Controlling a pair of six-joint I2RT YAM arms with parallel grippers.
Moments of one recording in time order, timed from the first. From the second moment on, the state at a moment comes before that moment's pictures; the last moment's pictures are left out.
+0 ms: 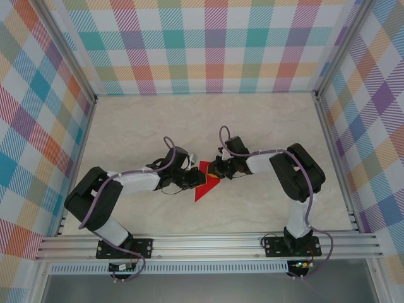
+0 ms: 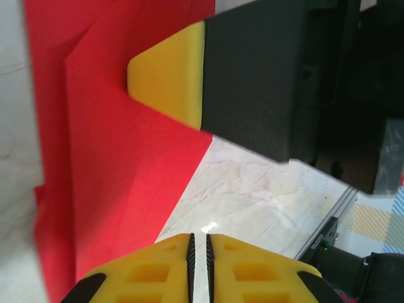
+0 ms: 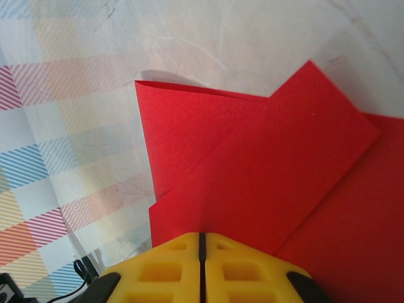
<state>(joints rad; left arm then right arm) -0.64 1.62 0.74 0.02 0.53 -0.88 0.56 1.91 0.91 0.06 -0.64 0.89</state>
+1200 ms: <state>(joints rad) -0.63 1.51 0.49 0.03 0.63 -0.87 0.56 1.92 0.91 0.06 -0.65 0.88</state>
